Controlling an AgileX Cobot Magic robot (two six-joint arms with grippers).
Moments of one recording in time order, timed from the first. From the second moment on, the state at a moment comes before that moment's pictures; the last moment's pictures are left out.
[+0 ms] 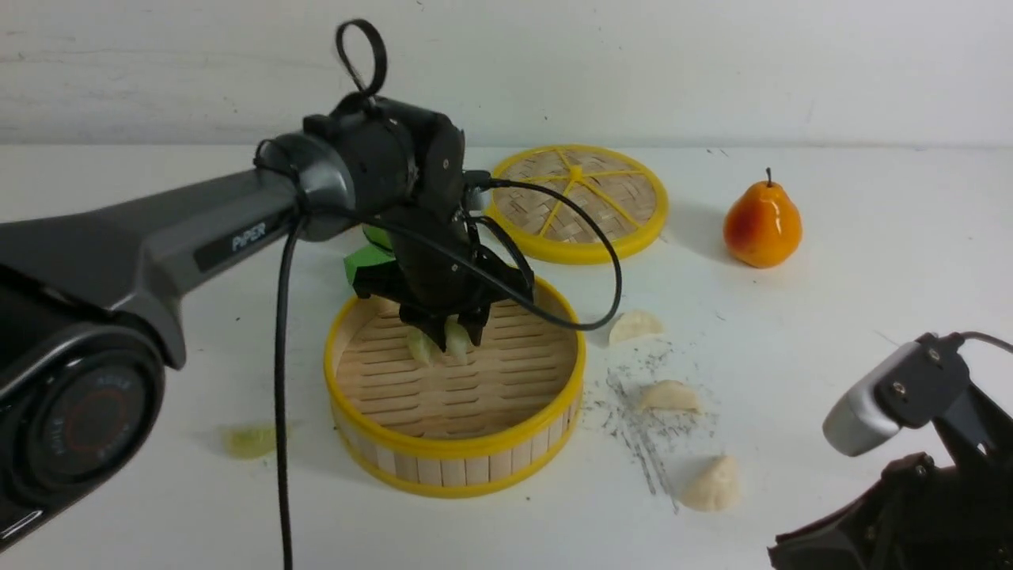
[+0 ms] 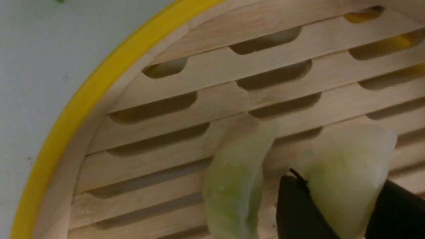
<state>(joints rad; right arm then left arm) 0.29 1.09 -0.60 0.75 0.69 -0.75 -0.46 2.21 -1.88 0.02 0.93 -0.40</state>
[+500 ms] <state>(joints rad) 0.29 1.09 -0.60 0.76 0.70 -0.75 -0.46 2.15 -1.89 0.02 0.98 -0.39</state>
